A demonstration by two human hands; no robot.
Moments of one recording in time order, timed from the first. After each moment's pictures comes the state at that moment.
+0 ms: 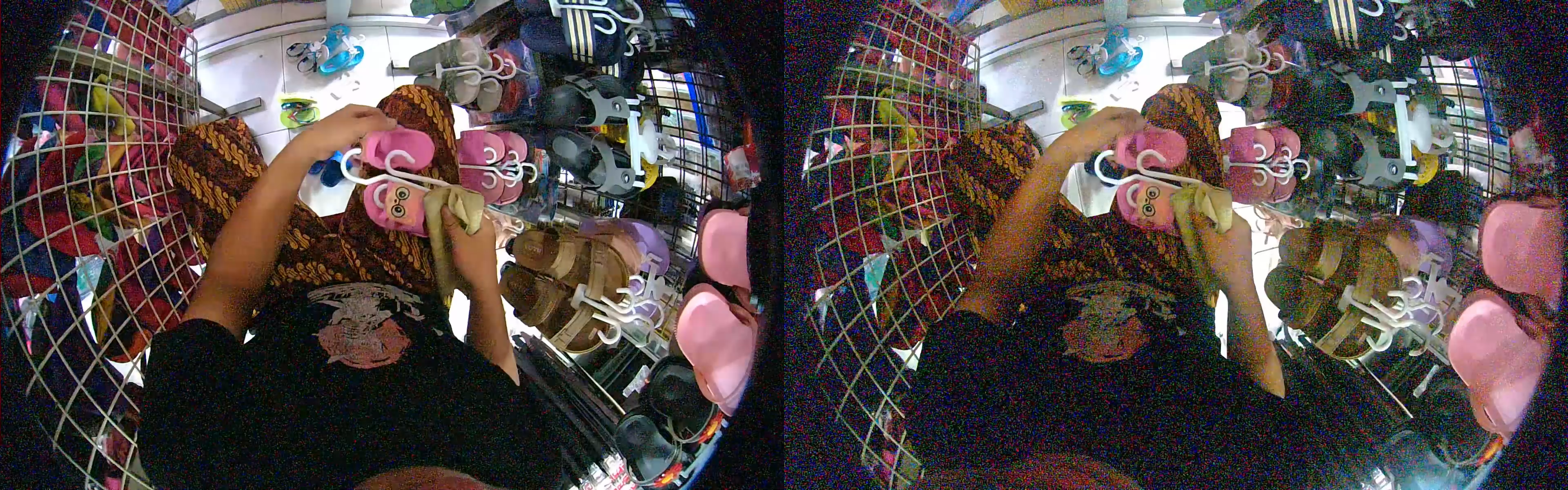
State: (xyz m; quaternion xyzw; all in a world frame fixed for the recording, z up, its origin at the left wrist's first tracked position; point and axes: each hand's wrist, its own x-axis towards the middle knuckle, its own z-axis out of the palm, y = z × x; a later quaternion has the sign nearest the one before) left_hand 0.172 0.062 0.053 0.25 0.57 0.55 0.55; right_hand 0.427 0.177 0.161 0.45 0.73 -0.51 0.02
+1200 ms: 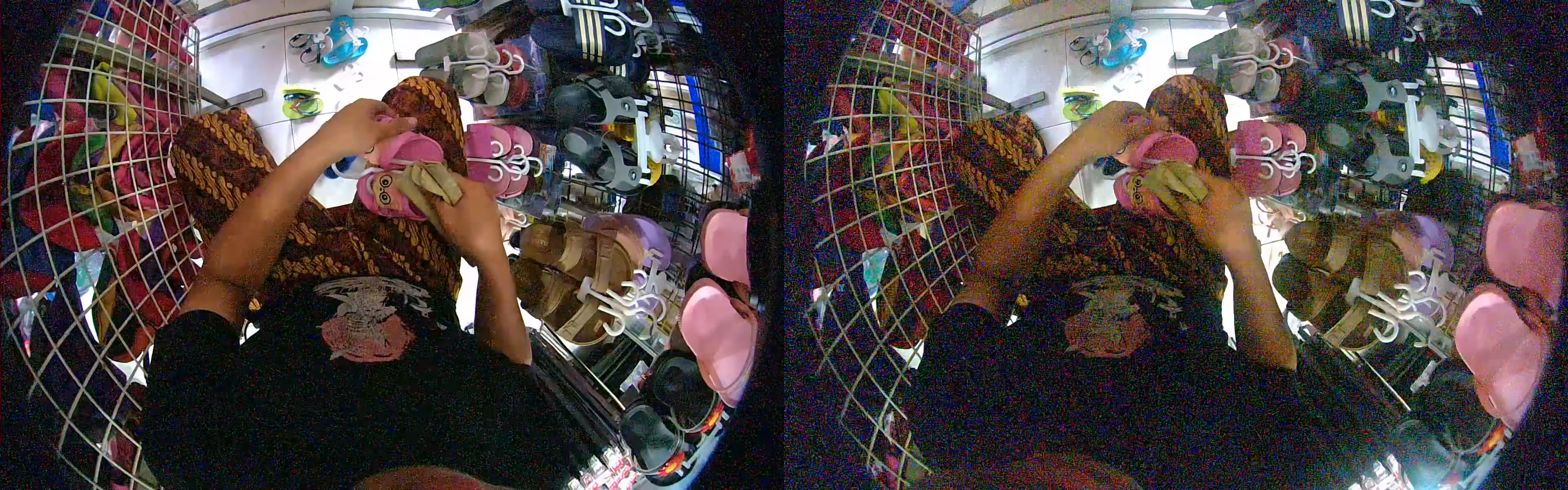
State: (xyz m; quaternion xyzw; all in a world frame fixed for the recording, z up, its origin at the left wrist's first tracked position) left_hand 0.186 0.058 0.057 0.28 0.72 0.48 0.42; right_hand 0.381 0.179 0.173 0.28 0.89 -0.33 0.14
